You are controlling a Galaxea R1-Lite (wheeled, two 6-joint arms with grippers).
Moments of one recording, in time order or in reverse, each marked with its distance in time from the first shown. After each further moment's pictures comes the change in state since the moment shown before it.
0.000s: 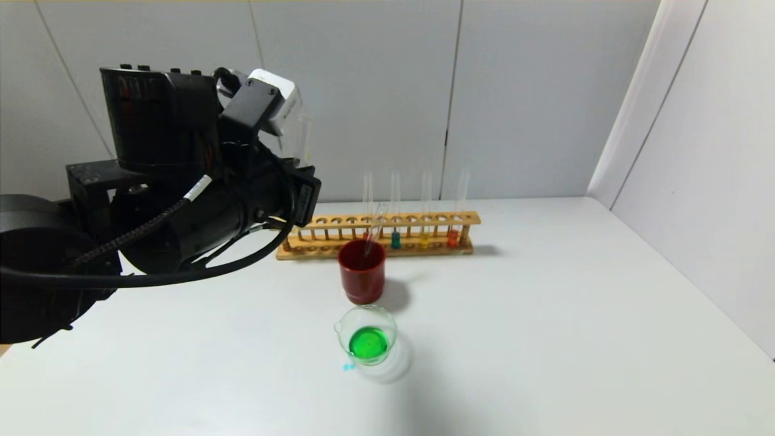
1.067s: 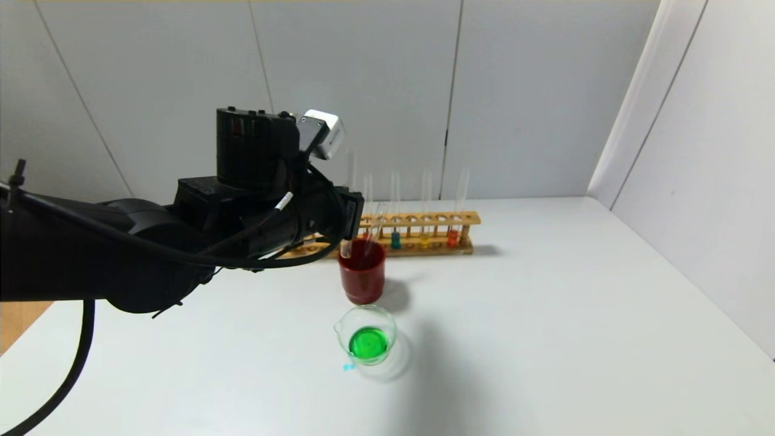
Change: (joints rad) left arm 0.007 0.178 -0.061 -0.011 -0.179 -0.188; right arm 0.000 0.000 0.000 0.000 0.000 0.000
